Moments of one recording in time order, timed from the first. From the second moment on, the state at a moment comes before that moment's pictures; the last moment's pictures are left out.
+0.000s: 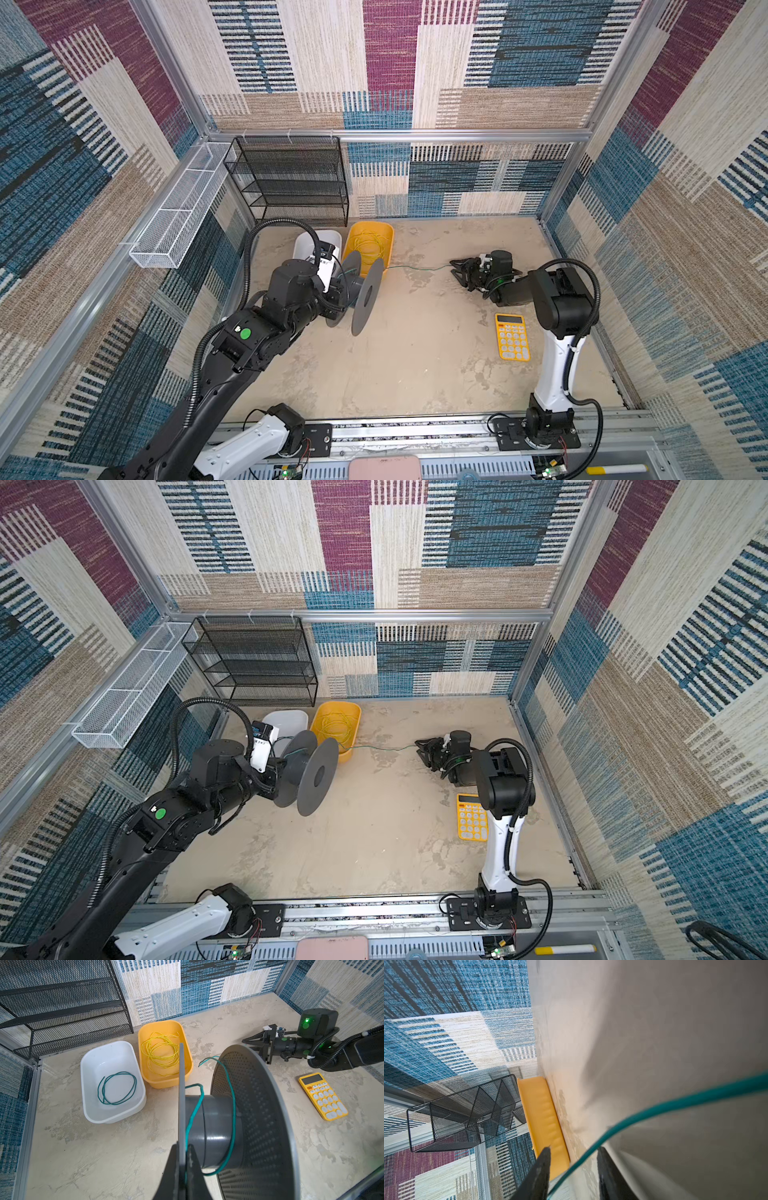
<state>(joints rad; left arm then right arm) -0.58 0.94 1.23 -0.85 -0.16 -0.12 0.07 2.09 0.98 0.65 -0.61 1.37</state>
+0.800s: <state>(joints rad) -0.58 0.87 1.46 -0.92 -0.15 -0.13 0.10 1.89 1.09 0.36 -0.30 0.93</state>
